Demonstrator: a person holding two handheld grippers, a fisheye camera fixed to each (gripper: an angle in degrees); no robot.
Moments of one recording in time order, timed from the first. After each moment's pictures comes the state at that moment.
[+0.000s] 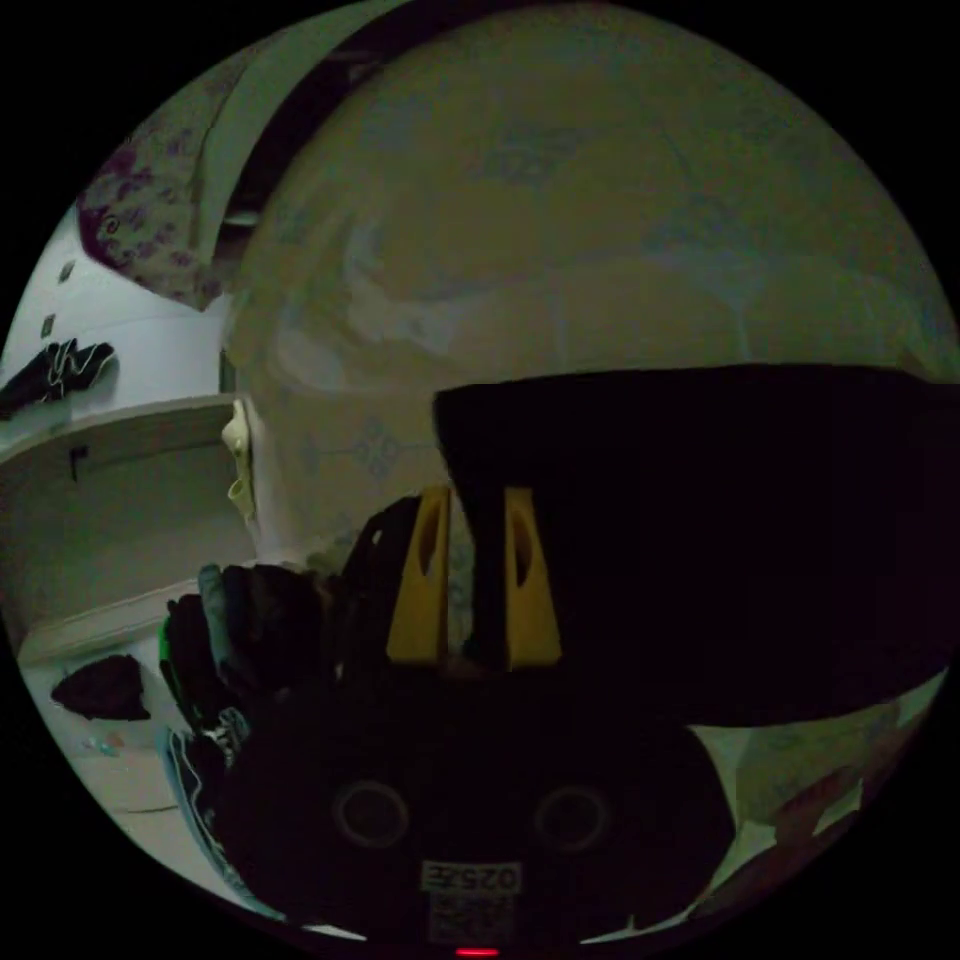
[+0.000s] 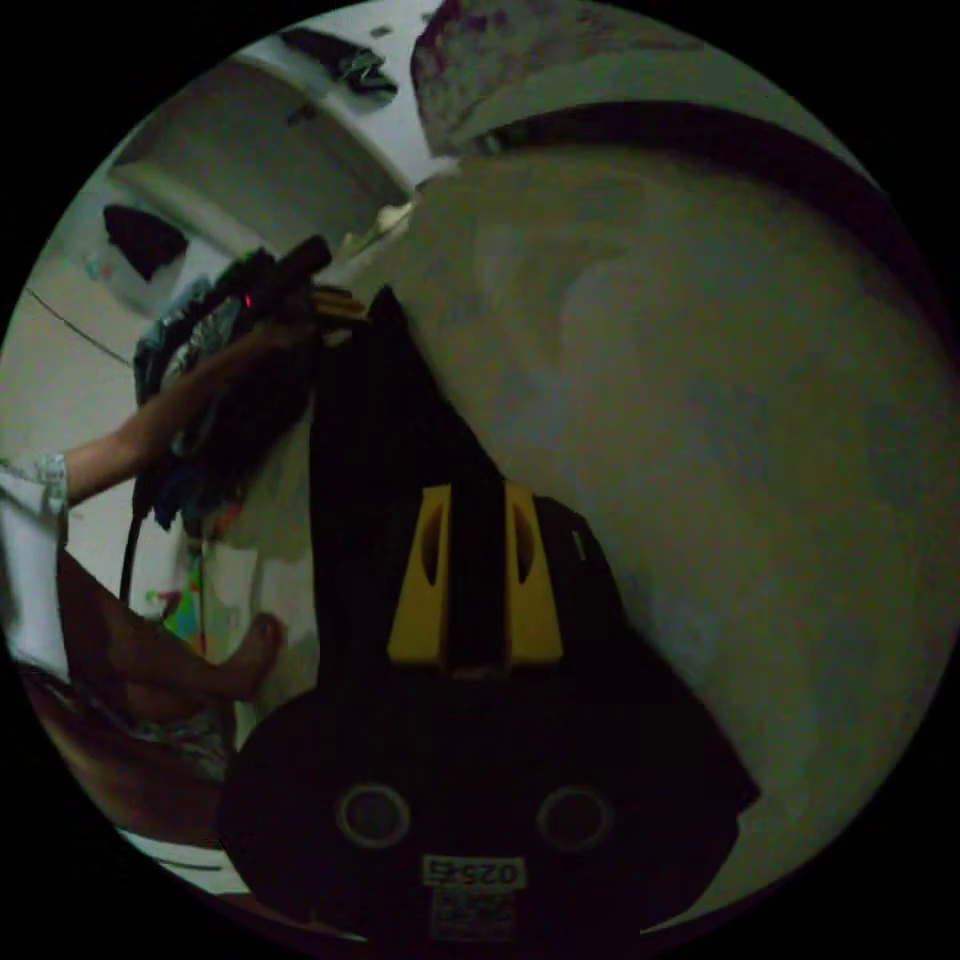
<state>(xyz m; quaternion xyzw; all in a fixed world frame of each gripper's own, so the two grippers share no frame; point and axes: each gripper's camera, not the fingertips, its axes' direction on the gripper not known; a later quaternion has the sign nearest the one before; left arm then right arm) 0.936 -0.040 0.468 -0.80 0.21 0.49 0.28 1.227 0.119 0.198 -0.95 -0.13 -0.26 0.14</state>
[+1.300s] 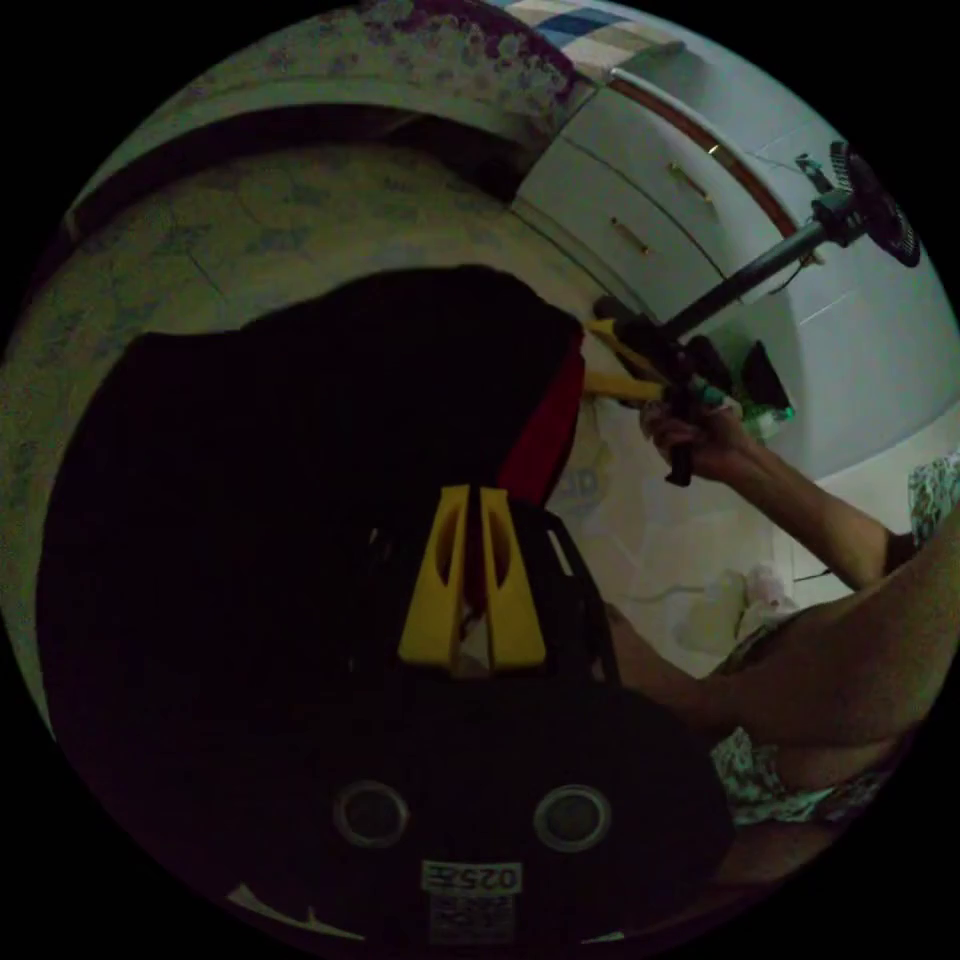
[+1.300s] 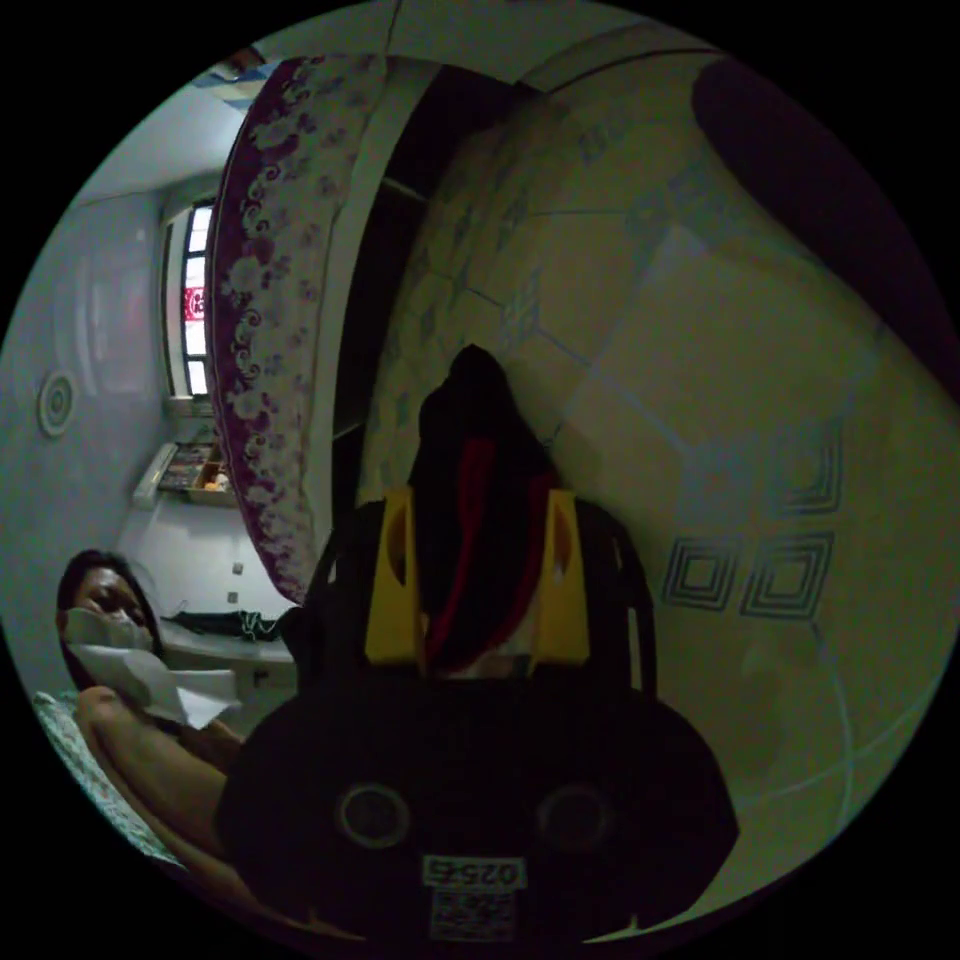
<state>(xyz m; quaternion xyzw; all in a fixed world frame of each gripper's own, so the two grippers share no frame) 0.961 -0.253 0.311 -0.69 0.71 0.05 0.11 1.236 -0.671 0.333 -0.65 0.35 0.00 0.68</state>
